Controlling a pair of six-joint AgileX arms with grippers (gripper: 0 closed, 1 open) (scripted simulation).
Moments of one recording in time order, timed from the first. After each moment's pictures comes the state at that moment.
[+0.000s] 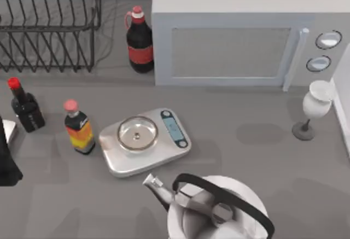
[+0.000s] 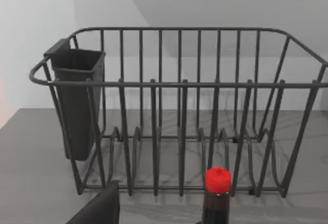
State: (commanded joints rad) left arm 0.00 0.00 0.00 0.00 0.00 0.00; right arm -0.17 1.22 0.77 -0.89 -0.01 0.31
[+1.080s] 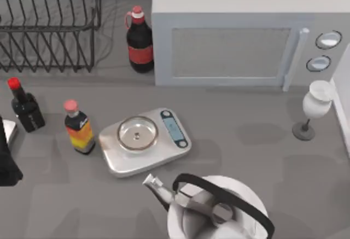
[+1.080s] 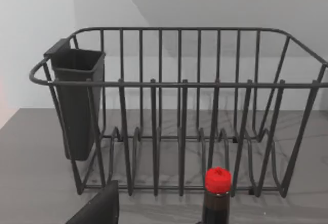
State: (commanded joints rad) left arm 0.00 0.00 0.00 0.00 0.00 0.00; right arm -0.20 1.59 0.81 -0.70 -0.01 0.35
